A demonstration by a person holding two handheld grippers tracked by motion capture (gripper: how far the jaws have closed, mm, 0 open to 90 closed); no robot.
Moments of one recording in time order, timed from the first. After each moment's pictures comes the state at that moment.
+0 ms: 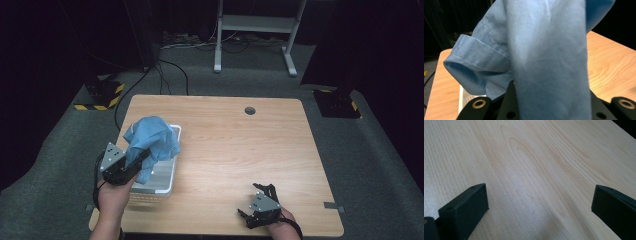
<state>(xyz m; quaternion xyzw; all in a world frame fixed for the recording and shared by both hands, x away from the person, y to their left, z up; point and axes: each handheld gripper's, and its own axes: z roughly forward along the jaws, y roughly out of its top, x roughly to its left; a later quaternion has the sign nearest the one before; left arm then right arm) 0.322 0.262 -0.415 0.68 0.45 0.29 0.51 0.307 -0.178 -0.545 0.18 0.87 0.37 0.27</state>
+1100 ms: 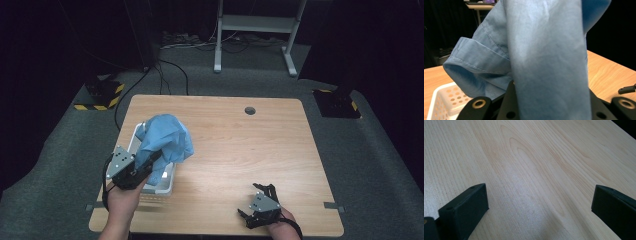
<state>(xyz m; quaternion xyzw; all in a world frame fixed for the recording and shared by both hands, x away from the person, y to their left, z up) 0.308 0.231 -0.402 0.67 0.40 0.29 0.56 0.307 -0.178 -0.545 0.18 0.87 0.37 0.27</state>
